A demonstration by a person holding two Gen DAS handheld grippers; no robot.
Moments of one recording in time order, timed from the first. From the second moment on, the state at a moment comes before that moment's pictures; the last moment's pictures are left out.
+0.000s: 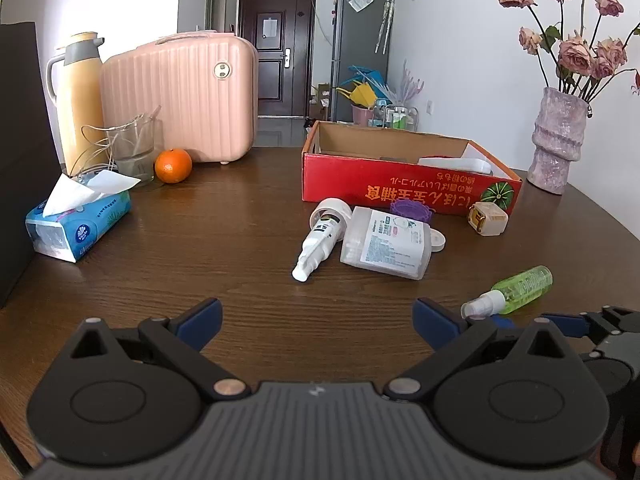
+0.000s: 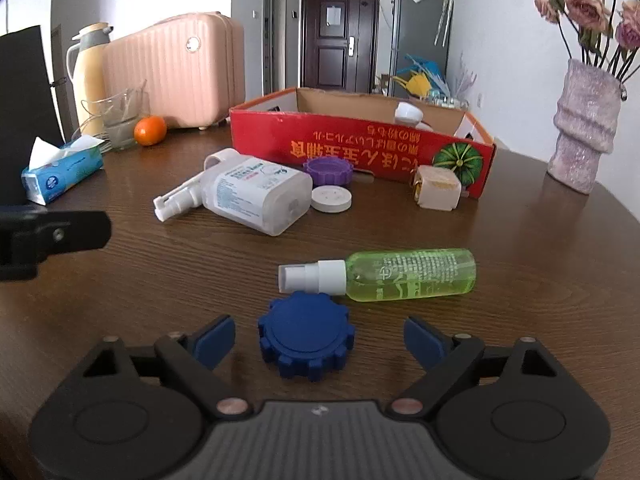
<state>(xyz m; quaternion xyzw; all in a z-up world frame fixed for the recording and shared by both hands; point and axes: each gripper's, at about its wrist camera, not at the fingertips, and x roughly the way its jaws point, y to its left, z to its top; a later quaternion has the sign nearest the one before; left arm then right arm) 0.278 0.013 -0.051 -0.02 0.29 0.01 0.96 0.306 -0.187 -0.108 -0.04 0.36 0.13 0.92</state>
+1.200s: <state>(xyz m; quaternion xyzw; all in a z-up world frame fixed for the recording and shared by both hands) 0.287 0.016 -0.061 -0.03 0.31 0.03 0.95 0.303 -0.276 -0.053 0.02 0.24 0.08 0.97</state>
